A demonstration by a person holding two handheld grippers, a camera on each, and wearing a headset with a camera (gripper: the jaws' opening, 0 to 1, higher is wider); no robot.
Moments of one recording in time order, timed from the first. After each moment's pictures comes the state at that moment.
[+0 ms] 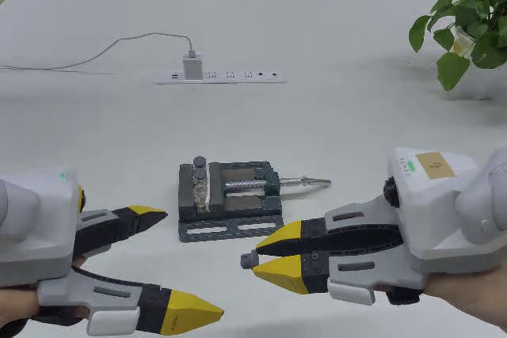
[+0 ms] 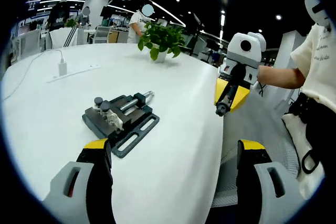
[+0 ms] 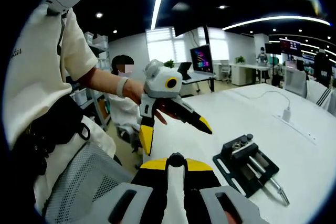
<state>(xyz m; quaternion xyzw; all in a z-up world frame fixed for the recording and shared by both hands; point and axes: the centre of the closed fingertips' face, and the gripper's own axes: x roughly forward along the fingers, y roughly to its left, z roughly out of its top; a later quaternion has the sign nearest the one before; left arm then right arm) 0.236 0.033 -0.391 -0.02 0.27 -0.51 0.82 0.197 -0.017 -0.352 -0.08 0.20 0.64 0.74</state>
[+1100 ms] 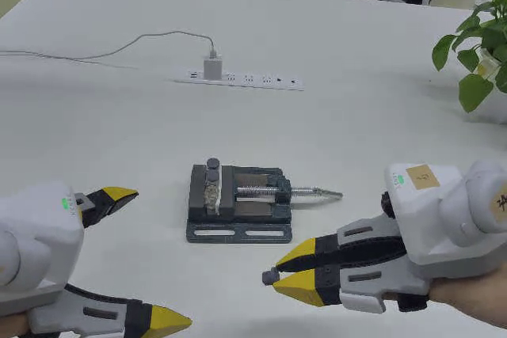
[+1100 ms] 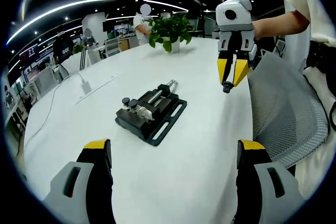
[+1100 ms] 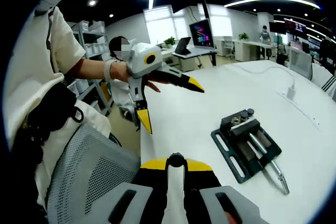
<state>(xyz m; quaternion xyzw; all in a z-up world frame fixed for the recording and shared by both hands) 0.247 0.071 -0.406 0.14 0.23 -0.44 0.85 0.209 -0.035 -0.388 -0.13 0.31 0.63 0.70</state>
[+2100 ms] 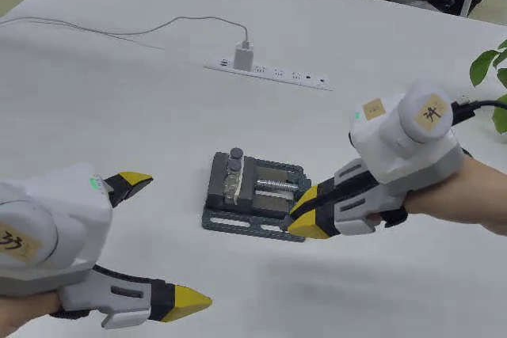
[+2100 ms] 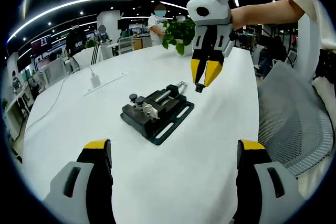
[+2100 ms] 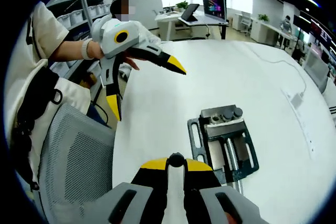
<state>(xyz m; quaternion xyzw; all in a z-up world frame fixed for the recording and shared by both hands) 0.248 0.071 -0.412 0.11 0.23 -0.40 0.88 0.274 -0.028 -0.402 -0.29 0.36 0.64 0.62</state>
